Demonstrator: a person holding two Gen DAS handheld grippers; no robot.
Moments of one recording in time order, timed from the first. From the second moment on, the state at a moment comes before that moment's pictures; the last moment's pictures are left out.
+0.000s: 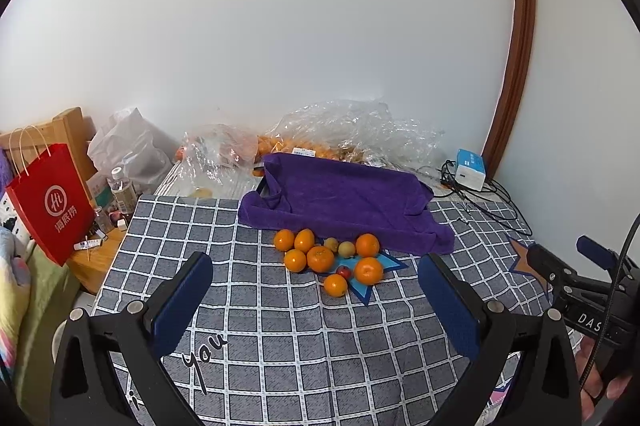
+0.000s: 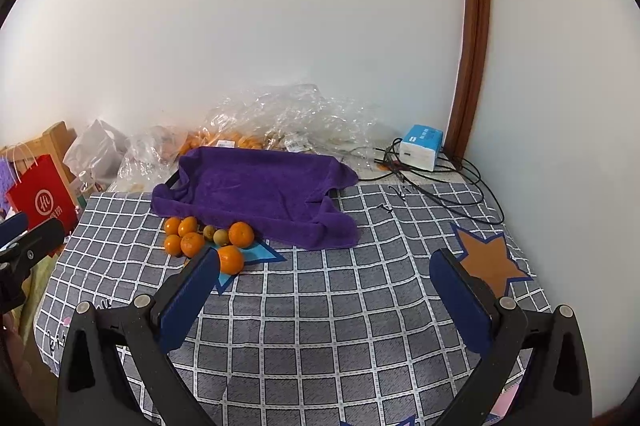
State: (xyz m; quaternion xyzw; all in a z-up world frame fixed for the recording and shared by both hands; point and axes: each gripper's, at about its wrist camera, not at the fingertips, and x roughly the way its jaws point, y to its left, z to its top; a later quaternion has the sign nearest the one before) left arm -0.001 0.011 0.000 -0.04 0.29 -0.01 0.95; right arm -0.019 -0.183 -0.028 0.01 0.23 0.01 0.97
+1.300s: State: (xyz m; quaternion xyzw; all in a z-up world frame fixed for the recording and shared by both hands) left arm -0.006 0.025 -0.008 -0.05 0.29 -0.01 0.95; right arm -0.018 -0.168 -0.034 0.01 0.23 0.02 0.97
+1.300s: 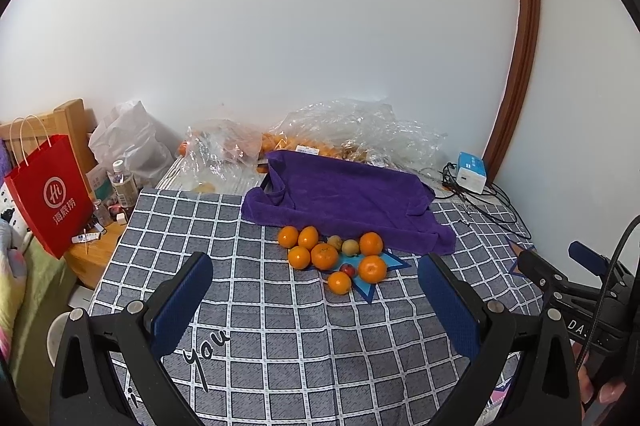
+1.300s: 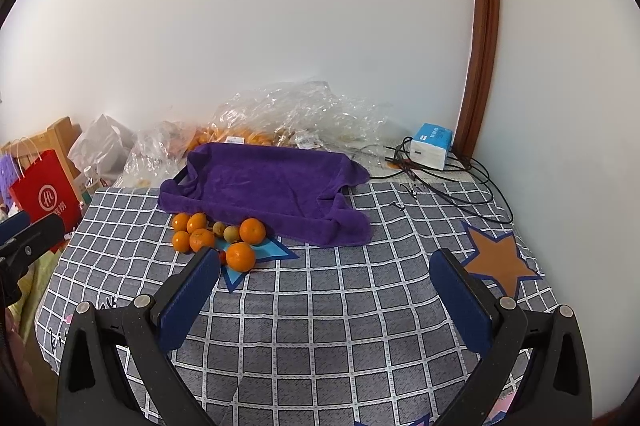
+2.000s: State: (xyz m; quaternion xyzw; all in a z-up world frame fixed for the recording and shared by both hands) left arm 0.006 0.029 -0.011 -0.05 0.29 0.00 0.96; right arm -0.015 -0.156 -0.038 0.00 0.22 0.03 0.97
